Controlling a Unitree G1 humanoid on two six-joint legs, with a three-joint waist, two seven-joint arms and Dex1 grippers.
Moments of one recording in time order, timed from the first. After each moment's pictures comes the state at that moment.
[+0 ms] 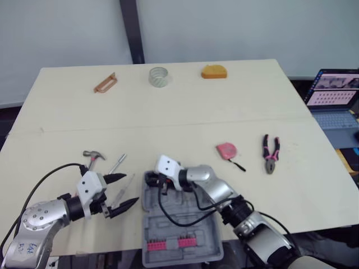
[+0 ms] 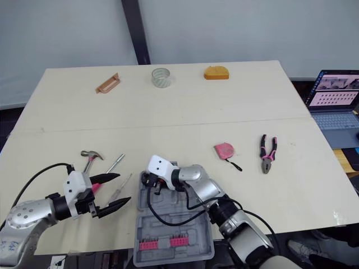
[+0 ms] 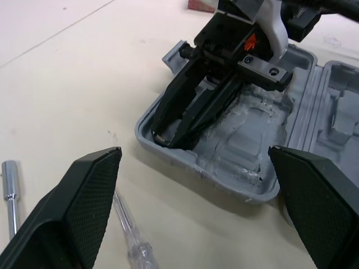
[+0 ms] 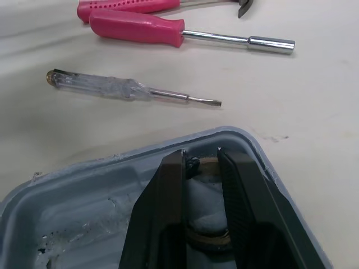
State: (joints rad) left arm 0.23 0.69 0.23 -0.35 -0.37 0.24 -0.87; right arm -0.58 -0.06 0.49 0.40 0.00 0.20 0.83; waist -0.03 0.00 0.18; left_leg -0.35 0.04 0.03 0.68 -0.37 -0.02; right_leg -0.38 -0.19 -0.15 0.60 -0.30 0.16
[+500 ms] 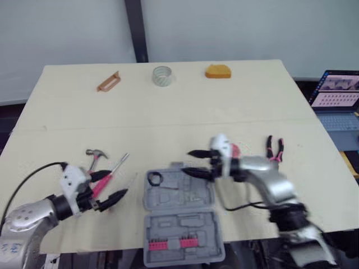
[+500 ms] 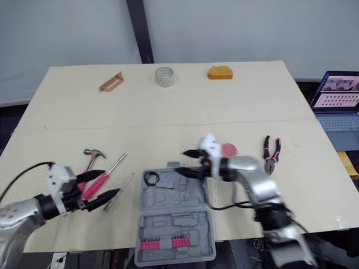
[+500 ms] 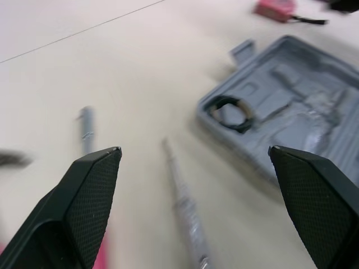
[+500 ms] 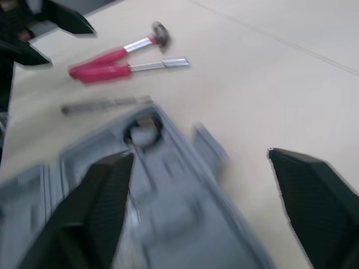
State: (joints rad) left arm 0.35 0.69 0.48 -0.37 -0.49 0.41 -0.80; right arm -0.33 -0.58 0.03 -0.10 0.39 0.55 1.05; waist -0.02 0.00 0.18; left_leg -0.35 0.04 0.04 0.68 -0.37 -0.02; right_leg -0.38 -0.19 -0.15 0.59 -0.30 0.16
